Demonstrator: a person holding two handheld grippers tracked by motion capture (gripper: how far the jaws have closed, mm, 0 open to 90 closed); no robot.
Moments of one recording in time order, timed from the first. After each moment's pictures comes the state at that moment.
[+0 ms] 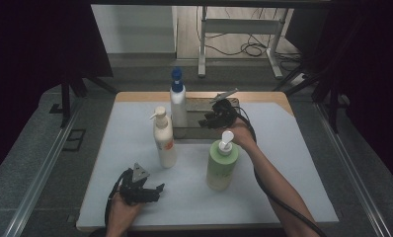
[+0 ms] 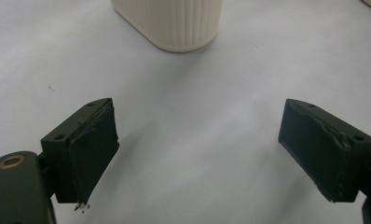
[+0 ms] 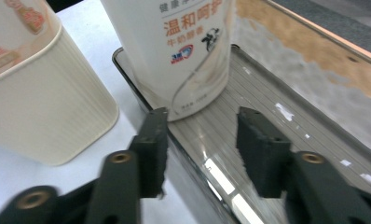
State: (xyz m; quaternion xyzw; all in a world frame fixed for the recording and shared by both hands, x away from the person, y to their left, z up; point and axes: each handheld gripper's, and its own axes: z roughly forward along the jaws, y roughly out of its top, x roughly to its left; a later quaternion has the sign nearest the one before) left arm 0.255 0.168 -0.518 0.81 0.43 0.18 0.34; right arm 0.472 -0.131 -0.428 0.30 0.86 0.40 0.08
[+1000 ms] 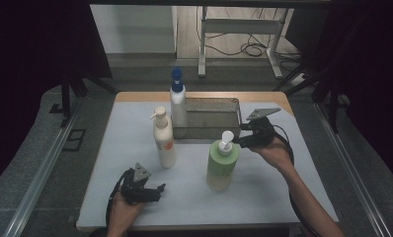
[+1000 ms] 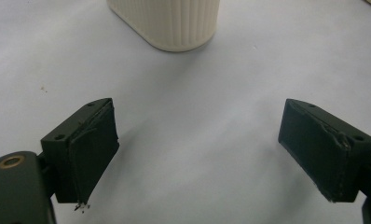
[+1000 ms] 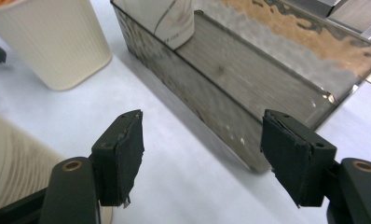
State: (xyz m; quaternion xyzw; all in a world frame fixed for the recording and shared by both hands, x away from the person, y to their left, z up) left arm 0.256 0.165 -0.519 0.81 0.43 0.18 0.34; right arm 0.398 -0.228 -0.418 0.31 0.85 0.40 0.14
